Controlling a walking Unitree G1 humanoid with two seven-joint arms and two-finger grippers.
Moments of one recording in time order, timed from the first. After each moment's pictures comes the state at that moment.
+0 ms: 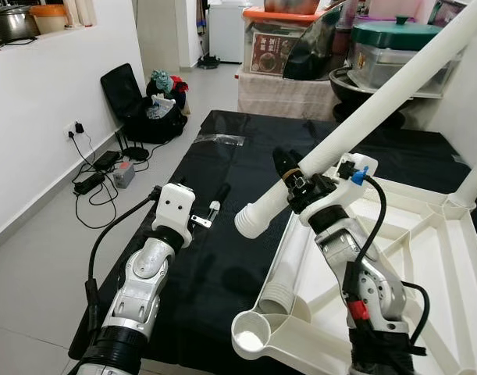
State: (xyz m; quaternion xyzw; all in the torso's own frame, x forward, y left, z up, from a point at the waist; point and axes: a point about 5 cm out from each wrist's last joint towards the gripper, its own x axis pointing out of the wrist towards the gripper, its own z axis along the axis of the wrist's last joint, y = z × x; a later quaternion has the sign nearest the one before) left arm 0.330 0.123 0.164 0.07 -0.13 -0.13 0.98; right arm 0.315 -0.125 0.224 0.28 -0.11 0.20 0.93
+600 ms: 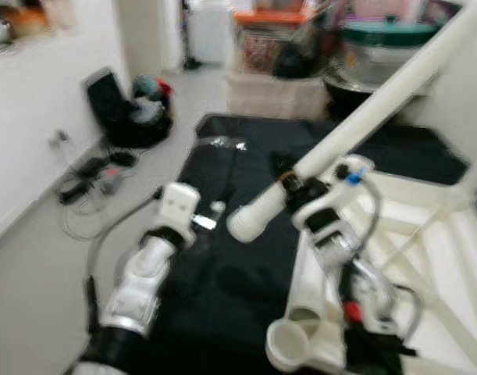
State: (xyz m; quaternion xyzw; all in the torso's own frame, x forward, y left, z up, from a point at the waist) left arm 0.330 0.130 0.161 0.08 -0.12 -0.13 0.98; right arm 0.313 -0.106 0.222 0.29 -0.09 0.22 0.93
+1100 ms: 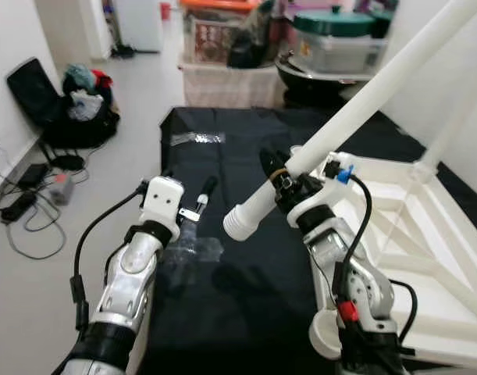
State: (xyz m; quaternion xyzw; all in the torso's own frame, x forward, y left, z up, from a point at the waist) left arm 0.329 0.127 0.160 0.08 -0.12 -0.13 0.98; right arm 0.312 -0.120 0.223 0.27 -0.10 0.20 0.94
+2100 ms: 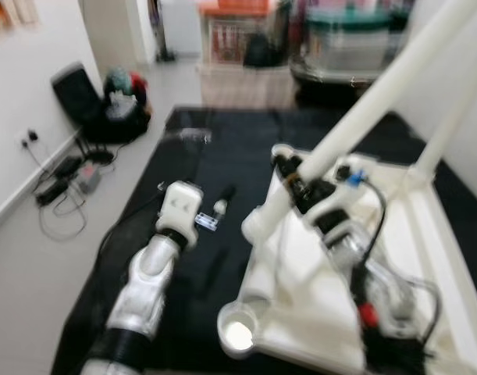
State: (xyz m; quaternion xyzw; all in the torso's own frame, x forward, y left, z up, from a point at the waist) left arm 0.328 0.115 0.158 0.08 -0.12 -0.15 0.98; right arm 0.308 -0.128 0.220 0.24 -0.10 0.19 0.95
